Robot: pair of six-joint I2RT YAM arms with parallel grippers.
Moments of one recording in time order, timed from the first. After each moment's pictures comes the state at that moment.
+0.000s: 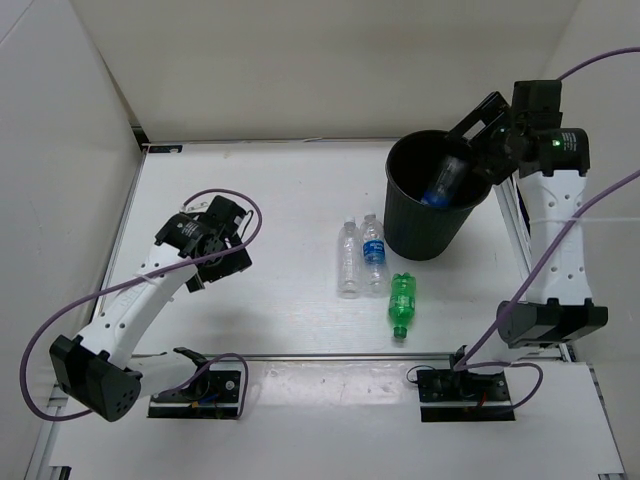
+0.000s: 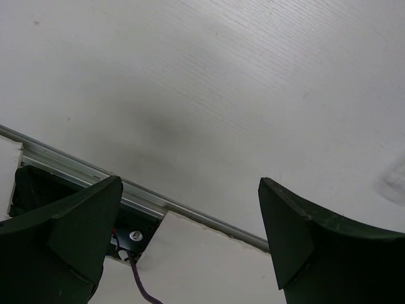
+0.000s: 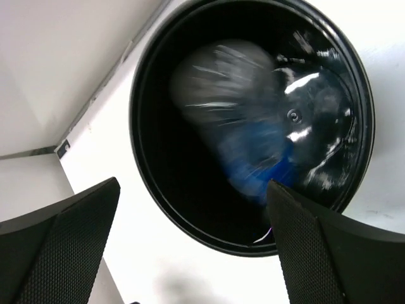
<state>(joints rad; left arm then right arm) -0.49 1.20 1.20 -1.28 -0.38 -0.90 0.04 1.56 2.04 -1.18 -0.03 0.81</state>
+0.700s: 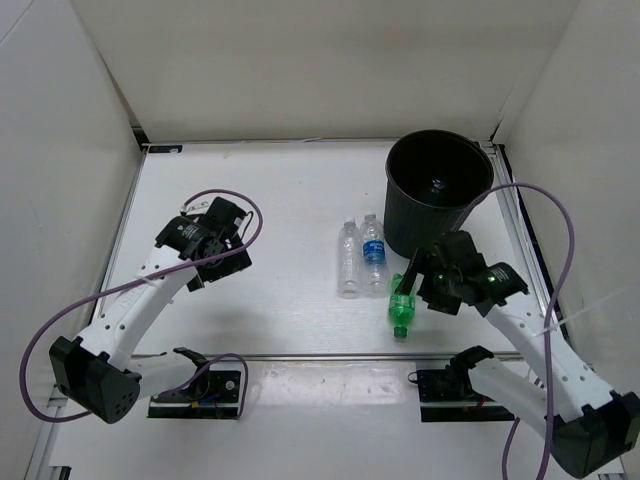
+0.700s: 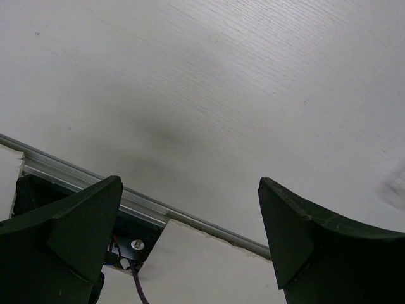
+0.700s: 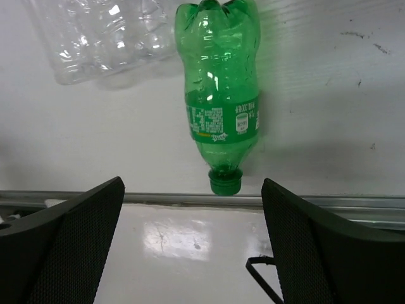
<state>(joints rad) -0.49 1.18 1.17 -1.25 -0.39 -0.88 0.46 0.84 0.80 -0.97 -0.05 0.77</state>
